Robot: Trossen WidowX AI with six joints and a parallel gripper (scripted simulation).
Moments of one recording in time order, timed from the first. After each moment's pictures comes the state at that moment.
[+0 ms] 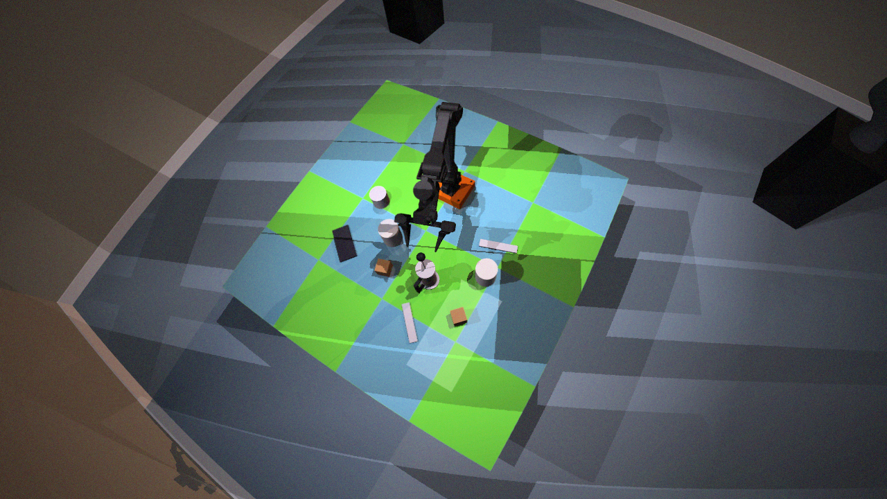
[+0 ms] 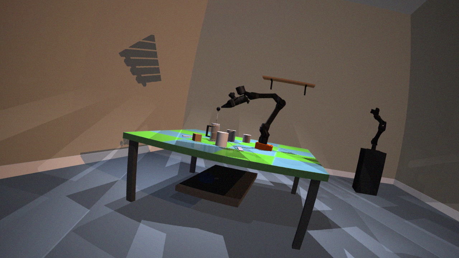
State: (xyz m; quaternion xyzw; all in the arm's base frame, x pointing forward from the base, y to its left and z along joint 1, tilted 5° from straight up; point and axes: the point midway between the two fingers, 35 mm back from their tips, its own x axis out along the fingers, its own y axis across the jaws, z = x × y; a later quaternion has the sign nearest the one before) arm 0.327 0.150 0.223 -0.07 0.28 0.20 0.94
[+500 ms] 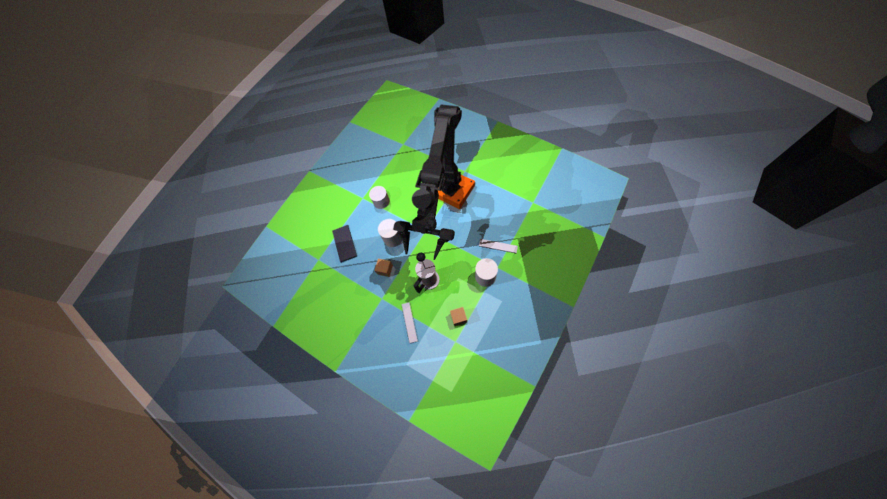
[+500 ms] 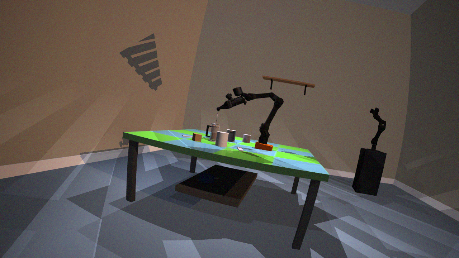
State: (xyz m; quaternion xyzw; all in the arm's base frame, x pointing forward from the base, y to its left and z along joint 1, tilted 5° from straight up) arm 0.345 0.158 0.209 -0.07 0.28 0.20 0.94
